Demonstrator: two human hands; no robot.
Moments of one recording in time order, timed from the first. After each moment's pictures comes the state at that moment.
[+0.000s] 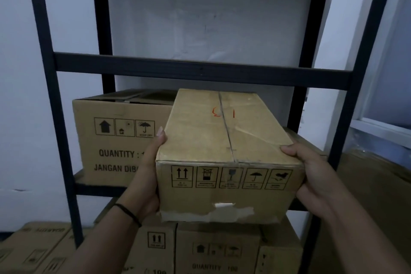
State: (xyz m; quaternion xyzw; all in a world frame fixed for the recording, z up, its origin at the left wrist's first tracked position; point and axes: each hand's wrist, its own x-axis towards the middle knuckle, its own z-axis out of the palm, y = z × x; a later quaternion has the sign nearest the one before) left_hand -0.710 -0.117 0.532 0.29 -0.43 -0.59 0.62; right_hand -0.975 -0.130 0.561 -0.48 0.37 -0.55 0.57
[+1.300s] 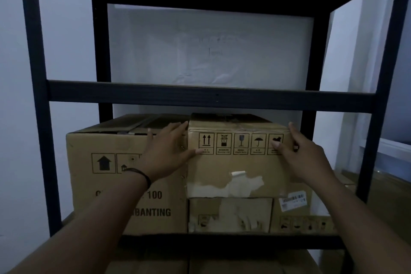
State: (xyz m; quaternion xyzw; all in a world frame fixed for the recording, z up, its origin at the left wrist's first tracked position) left_hand -0.634 -0.255 0.595 0.57 -0.74 0.09 0.34; right_hand -0.934 -0.245 0.596 -0.63 0.61 -0.47 0.08
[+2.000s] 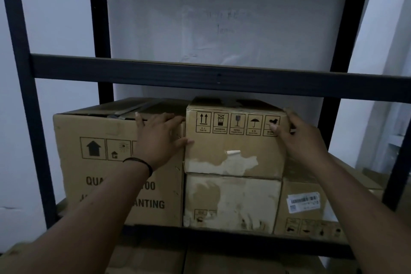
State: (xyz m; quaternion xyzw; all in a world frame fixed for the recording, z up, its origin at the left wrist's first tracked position) left_hand -0.633 -0.314 0.567 0.63 -0.67 0.22 0.31; right_hand -0.943 -0.328 0.591 -0.68 0.57 -0.46 0.05
